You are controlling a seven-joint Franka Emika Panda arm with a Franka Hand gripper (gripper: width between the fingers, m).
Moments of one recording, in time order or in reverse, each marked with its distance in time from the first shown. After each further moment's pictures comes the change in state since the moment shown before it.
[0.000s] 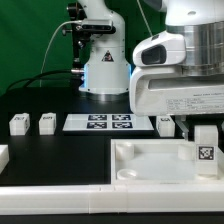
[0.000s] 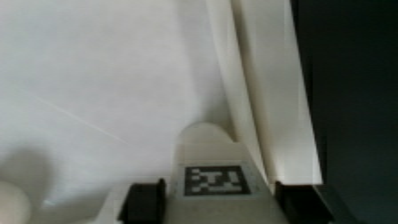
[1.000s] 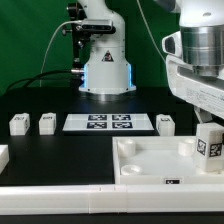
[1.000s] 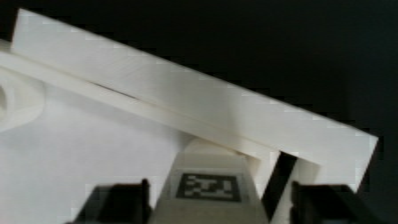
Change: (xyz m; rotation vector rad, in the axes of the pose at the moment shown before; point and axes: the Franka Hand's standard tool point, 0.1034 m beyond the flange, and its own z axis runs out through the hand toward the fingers) arm -0.013 -0.021 0.005 0.007 -0.014 0.881
